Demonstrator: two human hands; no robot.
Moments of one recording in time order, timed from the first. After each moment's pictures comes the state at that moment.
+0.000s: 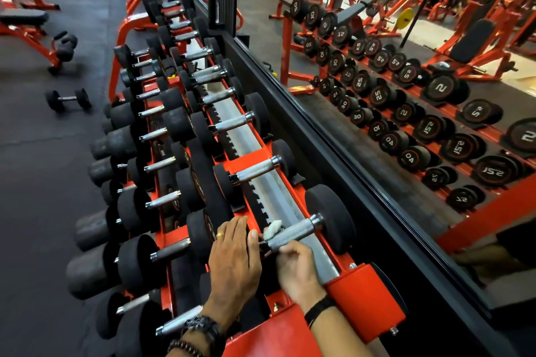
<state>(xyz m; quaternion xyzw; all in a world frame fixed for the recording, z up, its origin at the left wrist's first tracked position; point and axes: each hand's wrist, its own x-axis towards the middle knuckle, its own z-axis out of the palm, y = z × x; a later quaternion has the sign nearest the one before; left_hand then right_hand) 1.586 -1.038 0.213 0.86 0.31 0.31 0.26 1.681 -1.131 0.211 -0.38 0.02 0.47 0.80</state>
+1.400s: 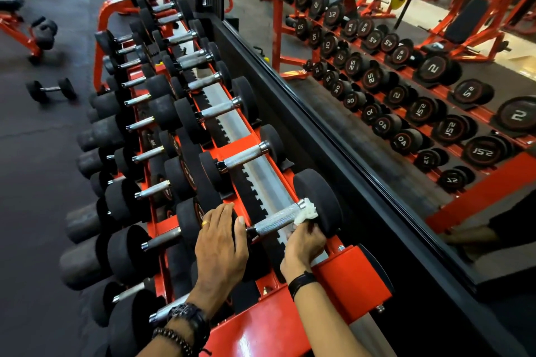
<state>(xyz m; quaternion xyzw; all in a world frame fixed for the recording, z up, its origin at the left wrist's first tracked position) 1.587 -1.039 0.214 0.85 0.31 0.33 0.26 1.699 -1.122 0.225 -0.63 0.27 0.13 0.72</state>
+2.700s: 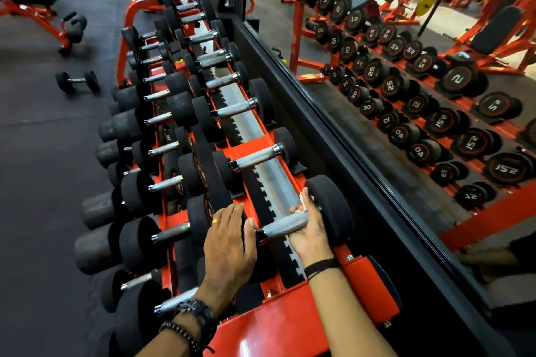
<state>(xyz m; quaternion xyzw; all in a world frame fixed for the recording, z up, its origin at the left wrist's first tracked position) 1.586 -1.043 0.216 0.85 0.32 0.33 0.25 1.731 -1.110 0.231 -0.43 0.19 0.35 0.81</state>
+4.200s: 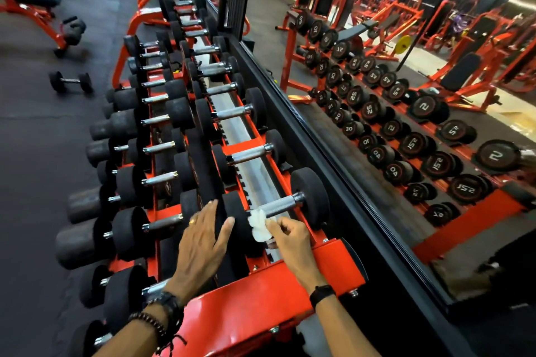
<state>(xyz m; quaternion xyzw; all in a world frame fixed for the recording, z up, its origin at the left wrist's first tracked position) 1.524 -1.051 0.203 0.84 0.36 0.22 0.33 1.658 -1.184 0.244 -0.78 -0.29 0.18 0.52</state>
